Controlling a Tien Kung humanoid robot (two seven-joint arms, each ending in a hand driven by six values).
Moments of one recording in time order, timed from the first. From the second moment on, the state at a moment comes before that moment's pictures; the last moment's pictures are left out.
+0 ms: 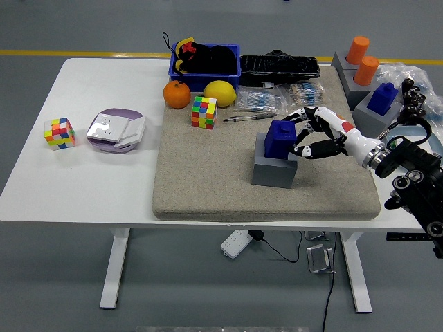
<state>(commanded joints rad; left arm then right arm) -0.13 0.18 -0.41 -0.25 0.33 -0.11 0.11 0.56 -0.17 1.15 0.92 -1.54 0.25 0.24</state>
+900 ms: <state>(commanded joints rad) -0.12 0.18 -0.41 -0.25 0.33 -0.11 0.11 0.55 -0.17 1.17 0.95 -1.54 0.26 0.19</state>
